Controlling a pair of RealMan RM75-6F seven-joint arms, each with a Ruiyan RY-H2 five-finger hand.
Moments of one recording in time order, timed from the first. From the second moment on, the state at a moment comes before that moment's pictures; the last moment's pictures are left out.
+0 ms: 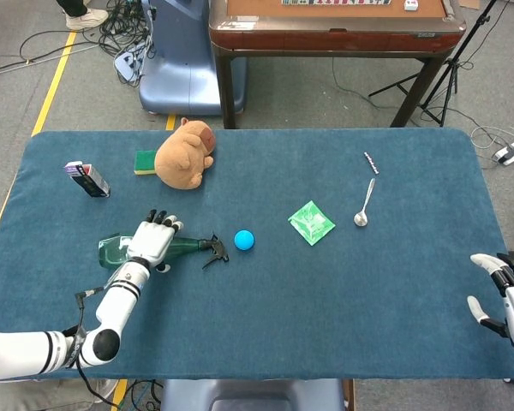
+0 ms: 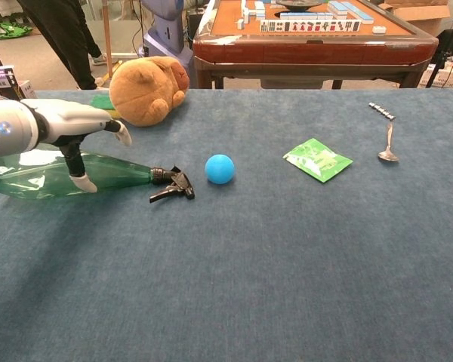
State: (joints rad) left arm -1.00 -1.42 -0.08 -1.65 0.47 1.02 0.84; right arm 0.00 -1.00 0.05 -1.67 -1.54 1.55 0.08
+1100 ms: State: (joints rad) left arm -1.08 -1.59 -0.07 -1.53 0.38 1.12 1.03; right arm -0.02 -1.00 0.04 -1.64 -1.53 1.56 0.11
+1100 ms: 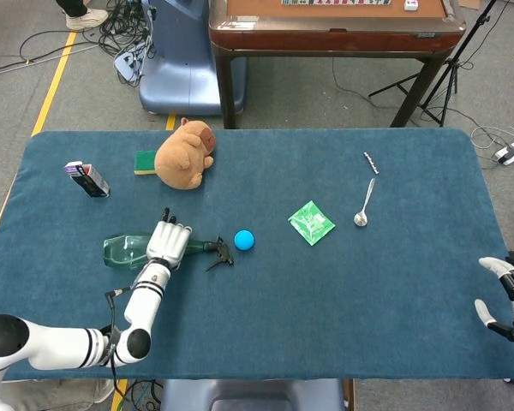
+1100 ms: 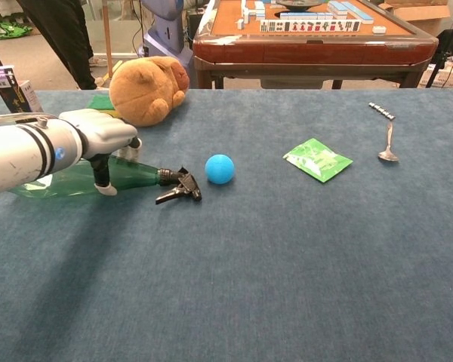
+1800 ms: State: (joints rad) left arm -0.82 -1.37 -0.20 -1.67 0.88 1.11 0.19; right arm -0.01 -1.01 0.04 -1.65 -1.54 1.55 0.10
